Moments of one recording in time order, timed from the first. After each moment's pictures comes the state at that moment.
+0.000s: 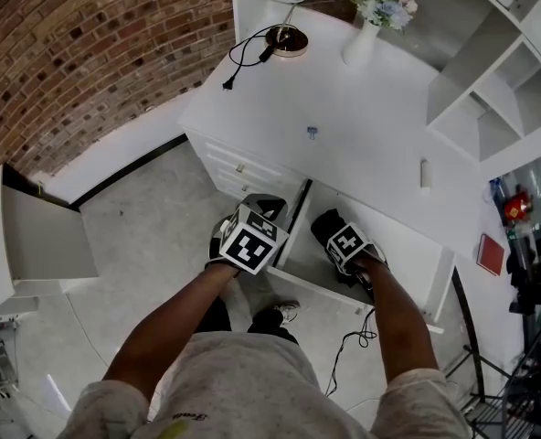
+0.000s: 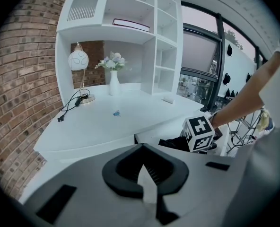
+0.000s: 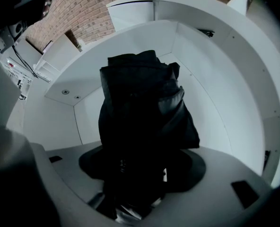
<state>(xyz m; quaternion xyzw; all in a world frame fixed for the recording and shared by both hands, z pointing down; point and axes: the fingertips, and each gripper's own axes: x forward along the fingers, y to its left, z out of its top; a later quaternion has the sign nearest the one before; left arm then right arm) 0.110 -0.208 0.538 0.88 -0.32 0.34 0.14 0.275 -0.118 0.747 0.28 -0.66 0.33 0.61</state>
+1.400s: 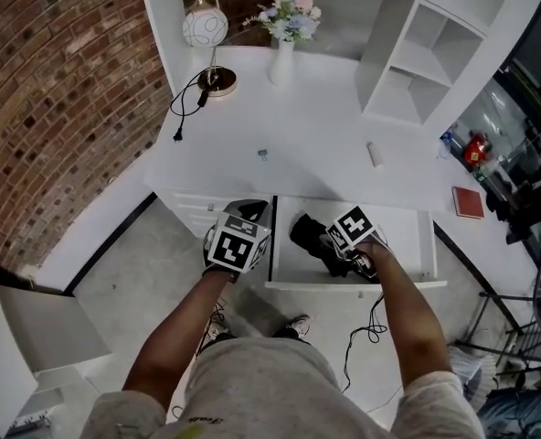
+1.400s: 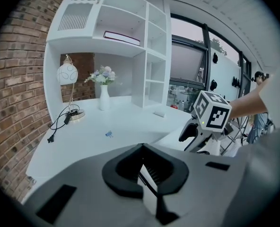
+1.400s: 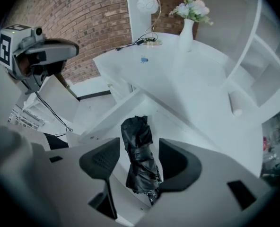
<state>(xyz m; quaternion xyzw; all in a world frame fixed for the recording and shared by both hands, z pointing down) 0.134 -0.224 0.496 0.92 -0.26 0.29 0.11 0.278 -0.148 0.611 0.44 -0.69 0.34 0.46</state>
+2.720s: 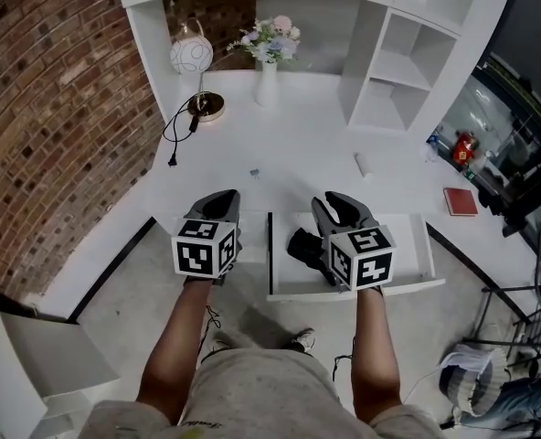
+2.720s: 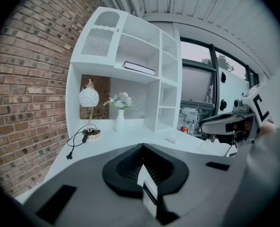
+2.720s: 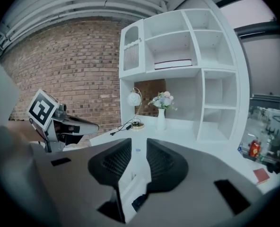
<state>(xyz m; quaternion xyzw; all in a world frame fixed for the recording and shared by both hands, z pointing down) 0.095 -0.263 0.398 0.92 -0.33 0.16 0.11 0.239 -0.177 0.375 0.67 -0.73 0.12 0.13</state>
